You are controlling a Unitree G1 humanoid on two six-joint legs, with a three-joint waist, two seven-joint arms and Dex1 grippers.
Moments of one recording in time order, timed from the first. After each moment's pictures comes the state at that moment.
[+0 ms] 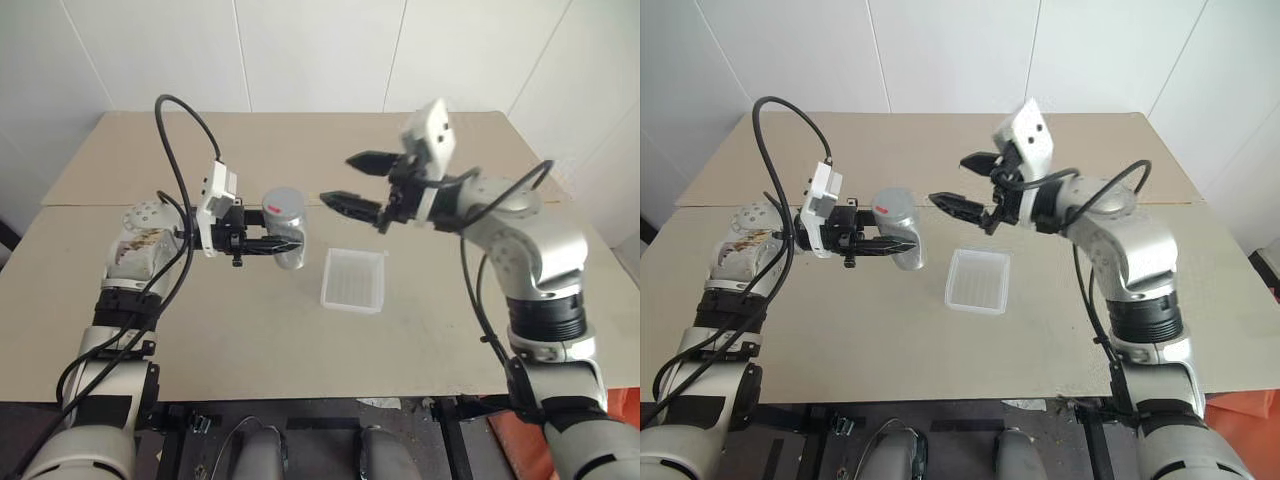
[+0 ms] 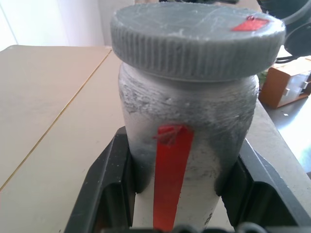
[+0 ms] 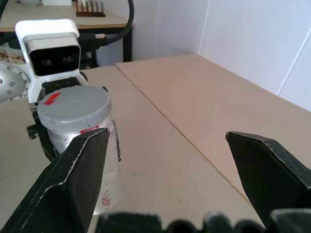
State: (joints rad) left arm -0.82 0.57 -0.01 0.38 -0.40 0.25 -1.47; right arm -0.87 -0.49 0.03 -0.17 0.50 0.75 0.76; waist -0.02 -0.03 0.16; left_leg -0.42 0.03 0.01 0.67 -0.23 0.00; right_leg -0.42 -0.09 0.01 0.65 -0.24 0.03
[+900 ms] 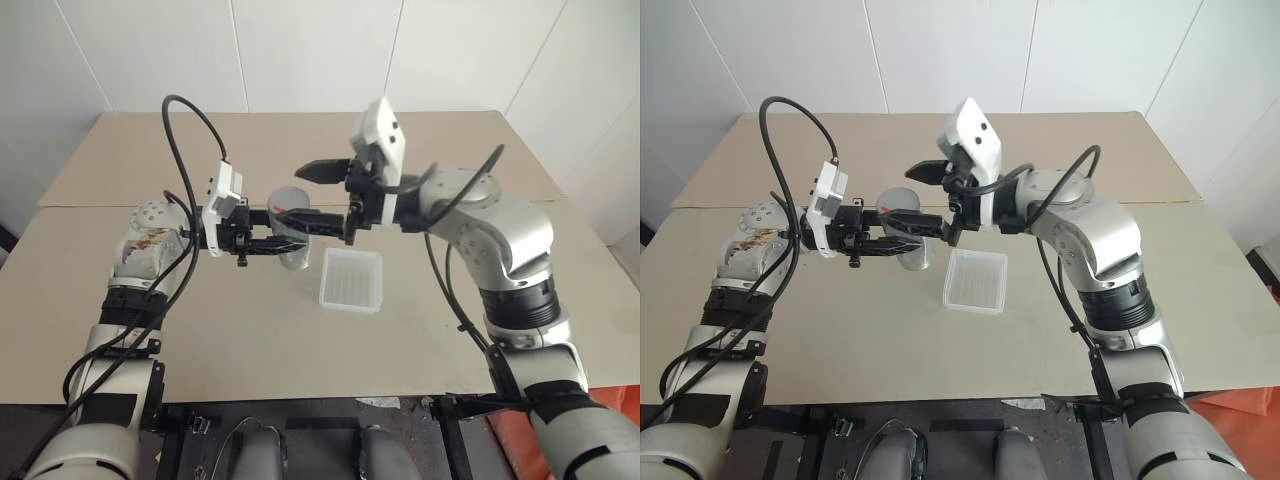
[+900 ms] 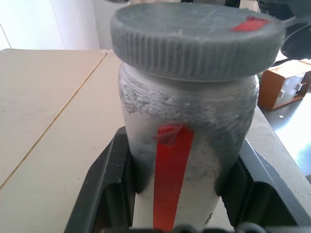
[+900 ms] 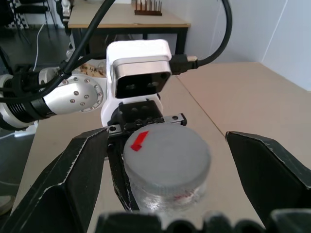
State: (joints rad) left arm -0.83 0.54 -0.02 0.40 -0.39 0.24 -1.46; right arm -0.98 -0.40 0.19 -0.14 0.51 0.77 0.81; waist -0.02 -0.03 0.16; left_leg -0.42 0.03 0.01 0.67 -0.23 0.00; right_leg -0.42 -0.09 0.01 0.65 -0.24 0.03
